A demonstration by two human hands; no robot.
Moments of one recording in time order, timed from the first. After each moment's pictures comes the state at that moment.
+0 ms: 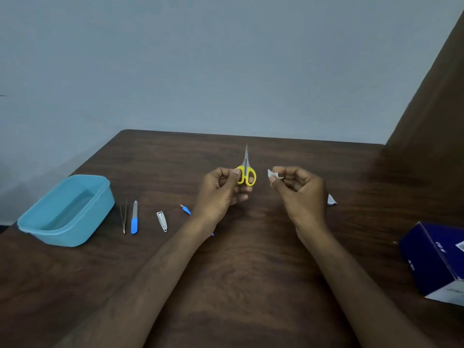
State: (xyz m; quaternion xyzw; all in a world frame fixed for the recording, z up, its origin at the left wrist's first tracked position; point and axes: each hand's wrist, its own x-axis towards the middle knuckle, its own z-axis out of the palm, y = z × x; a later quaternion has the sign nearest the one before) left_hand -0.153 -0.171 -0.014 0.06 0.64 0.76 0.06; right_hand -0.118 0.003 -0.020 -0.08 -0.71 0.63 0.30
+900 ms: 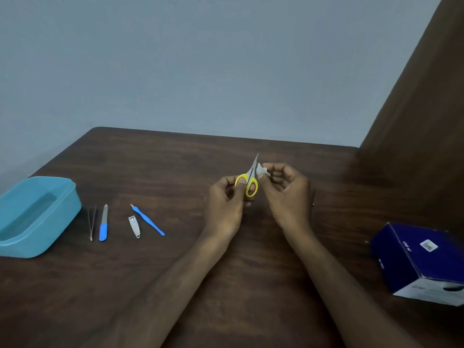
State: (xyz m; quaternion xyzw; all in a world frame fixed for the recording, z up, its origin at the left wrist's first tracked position) left_hand -0.137 -0.112 -0.033 0.06 0.65 0.75 -0.02; right_hand -0.120 0.019 -0.018 -0.07 -0.74 0.57 0.35
